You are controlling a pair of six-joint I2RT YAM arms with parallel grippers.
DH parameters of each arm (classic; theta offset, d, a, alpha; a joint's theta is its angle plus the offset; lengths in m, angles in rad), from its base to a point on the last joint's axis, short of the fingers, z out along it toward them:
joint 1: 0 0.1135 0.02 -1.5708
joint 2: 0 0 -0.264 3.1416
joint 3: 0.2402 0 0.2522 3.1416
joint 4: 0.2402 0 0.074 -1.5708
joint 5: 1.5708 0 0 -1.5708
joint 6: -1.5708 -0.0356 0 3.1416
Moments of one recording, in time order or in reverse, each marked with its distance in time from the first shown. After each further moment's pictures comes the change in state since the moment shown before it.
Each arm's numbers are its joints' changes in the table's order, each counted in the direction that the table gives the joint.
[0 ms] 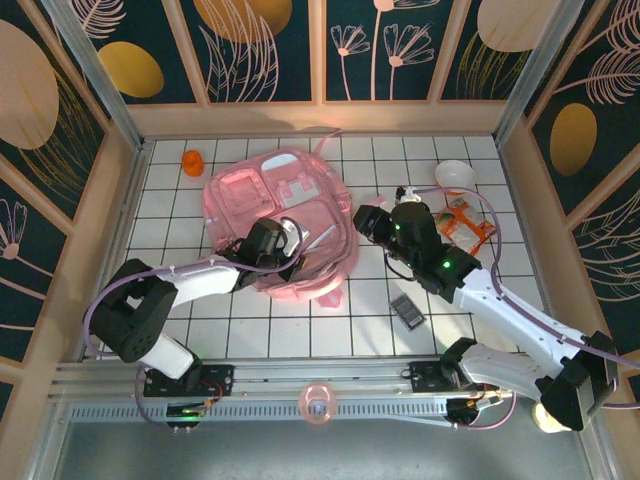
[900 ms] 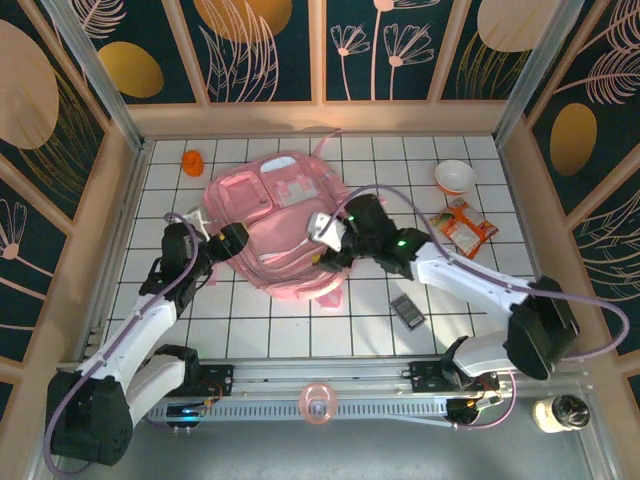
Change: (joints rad) left arm 0.458 -0.606 -0.245 0.081 0.060 0.648; right arm 0.102 0.353 0.151 0.059 -0.390 1.460
